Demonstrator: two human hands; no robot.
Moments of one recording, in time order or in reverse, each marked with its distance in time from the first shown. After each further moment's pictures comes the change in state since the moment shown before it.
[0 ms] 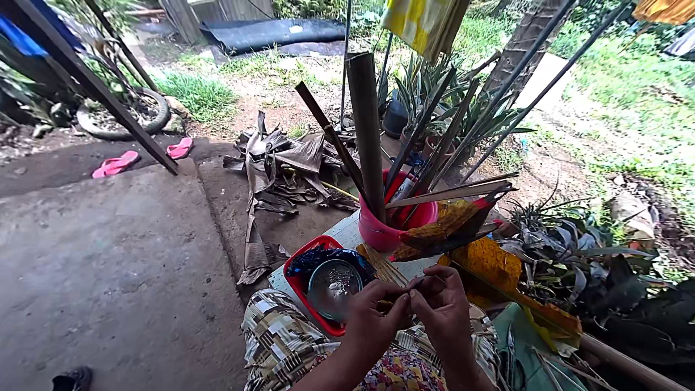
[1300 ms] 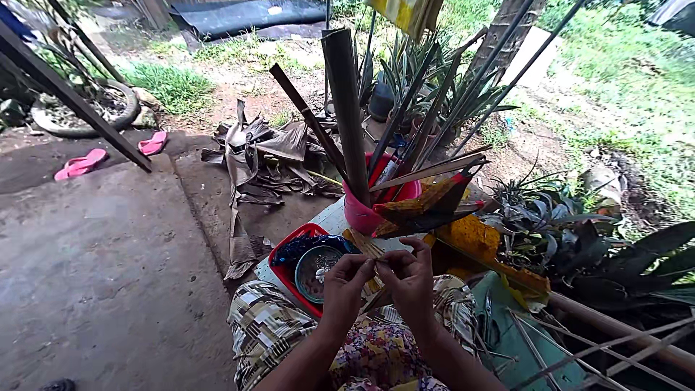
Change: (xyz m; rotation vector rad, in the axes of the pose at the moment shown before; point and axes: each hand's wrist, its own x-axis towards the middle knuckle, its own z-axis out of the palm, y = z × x) left_hand 0.006 -0.002 -0.002 -0.282 0.118 -0.269; right_hand 0.000 0.017 0.010 -0.008 0.036 -0.030
